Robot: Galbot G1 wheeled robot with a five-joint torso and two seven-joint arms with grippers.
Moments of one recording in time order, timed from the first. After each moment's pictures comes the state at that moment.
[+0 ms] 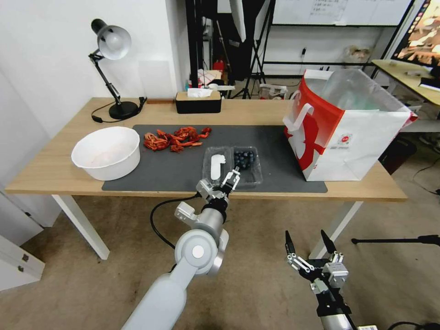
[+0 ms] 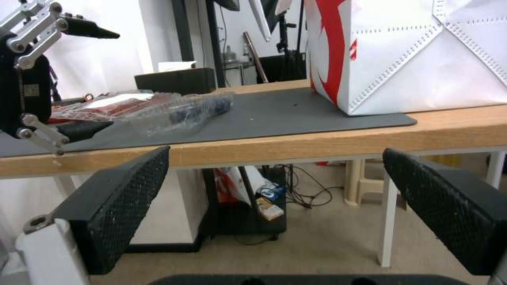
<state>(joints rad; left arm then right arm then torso) 1.09 -1.36 0.05 -1.91 -1.28 -0.13 -0.35 -1.89 1.49 0.57 2.04 0.23 0.46 -0.15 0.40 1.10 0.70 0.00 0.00</state>
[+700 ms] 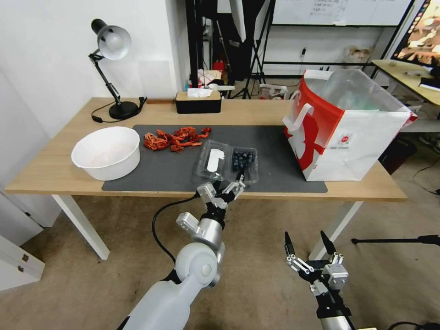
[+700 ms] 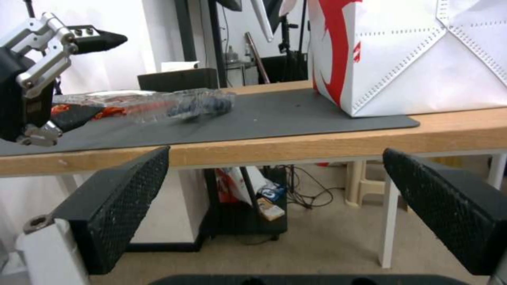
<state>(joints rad) 1.11 -1.32 0.09 -1.82 -0.84 -0.23 -0.18 -1.90 1.49 0.56 2.05 0.22 0.46 -0.15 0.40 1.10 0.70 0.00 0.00</state>
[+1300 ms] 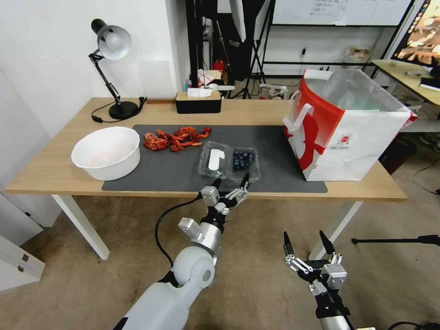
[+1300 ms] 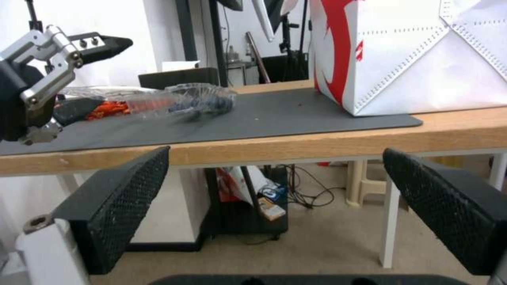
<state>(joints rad) 1.11 -1.31 0.09 -1.77 -0.70 -0.28 -0.09 -1.89 1.49 0.56 2.05 0.21 0.46 -0.15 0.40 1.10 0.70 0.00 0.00</state>
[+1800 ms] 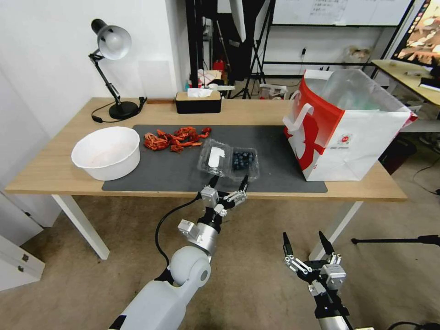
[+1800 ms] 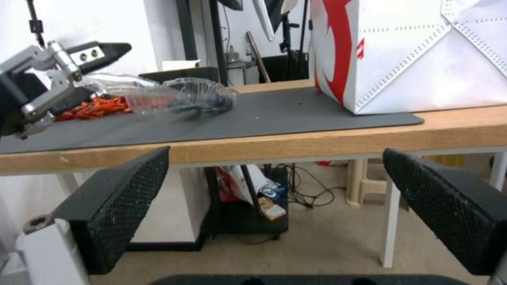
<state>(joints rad) 1.10 -1.29 0.07 -1.72 -0.54 -0.34 -0.05 -1.89 1.49 0.56 2.04 0.21 0.46 -0.15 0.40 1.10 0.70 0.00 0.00</state>
